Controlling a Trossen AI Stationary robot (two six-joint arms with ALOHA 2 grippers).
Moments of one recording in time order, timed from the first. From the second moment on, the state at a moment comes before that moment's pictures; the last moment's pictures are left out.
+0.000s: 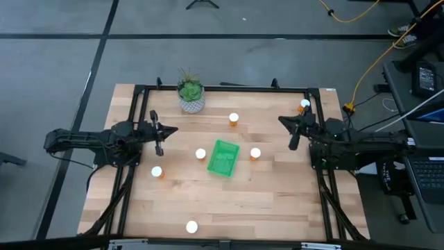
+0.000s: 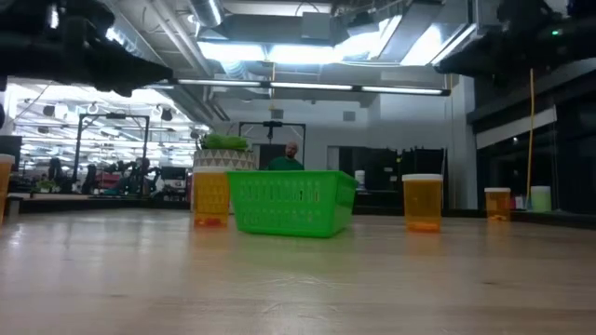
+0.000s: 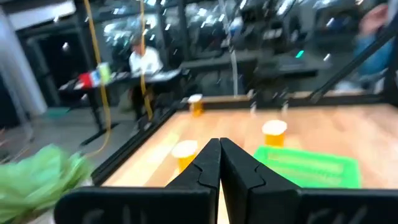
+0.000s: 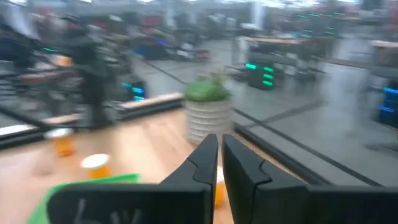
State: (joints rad) left arm 0.08 0.25 0.08 0.18 -0.22 0.12; right arm -0.04 0.41 0.28 0.10 0.44 0.07
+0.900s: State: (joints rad) left arm 0.27 0.63 0.20 0.27 0.05 0.12; right arm -0.04 0.86 0.78 -0.84 0.64 0.74
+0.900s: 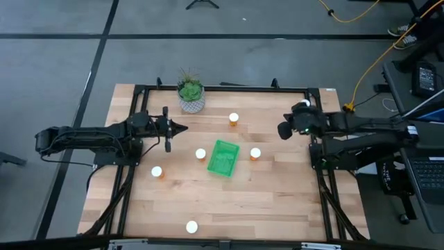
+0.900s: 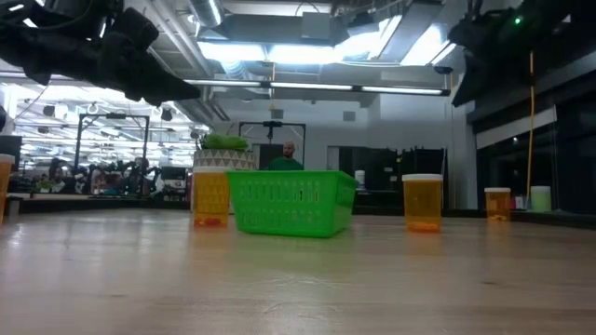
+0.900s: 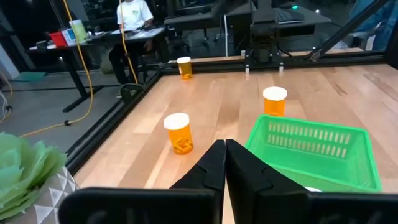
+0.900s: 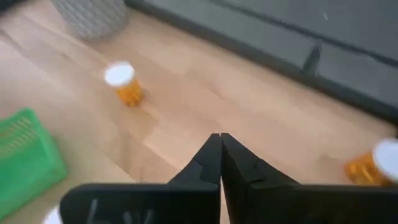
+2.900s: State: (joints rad) left arm 0.27 0.63 0.20 0.33 0.05 0.13; right arm -0.40 1.00 0.60 -0.99 0.71 1.16
